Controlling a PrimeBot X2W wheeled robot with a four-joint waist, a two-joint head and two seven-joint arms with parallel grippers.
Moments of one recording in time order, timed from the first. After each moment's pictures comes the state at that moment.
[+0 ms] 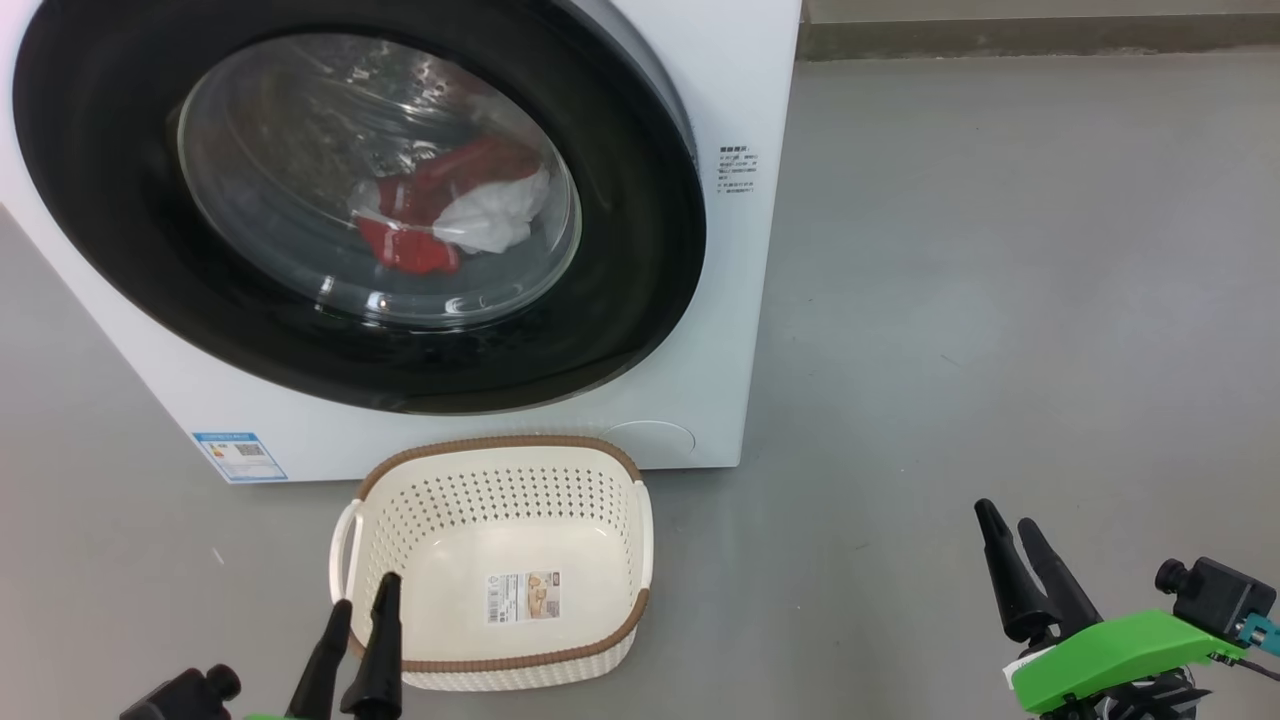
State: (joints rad) left arm 0.00 0.02 -0.02 0.22 -0.81 -0.06 -0.07; right arm -0.02 -0.07 0.02 0.29 0.93 0.13 -0.07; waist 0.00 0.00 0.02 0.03
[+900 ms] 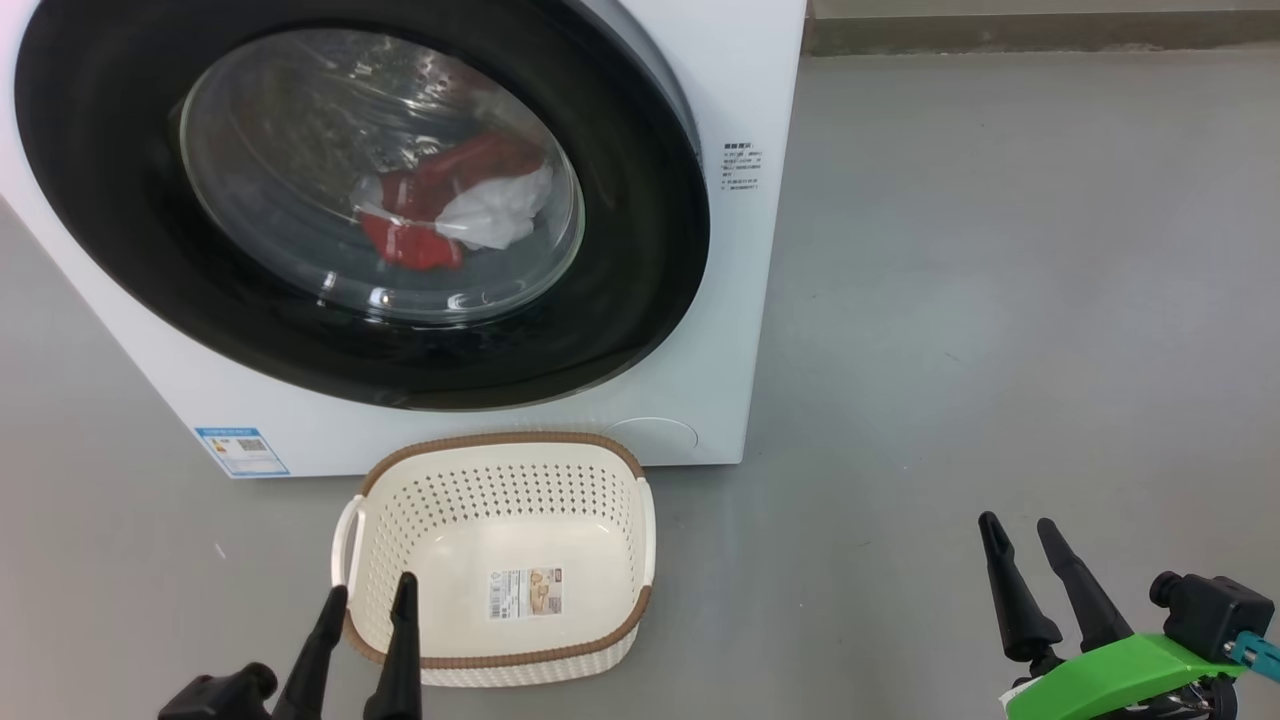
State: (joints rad) left arm 0.02 0.03 -0.05 0.17 -0.48 -0.04 -0.15; right arm 0.02 -0.08 0.02 0.26 0.66 0.13 -0.15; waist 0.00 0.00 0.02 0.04
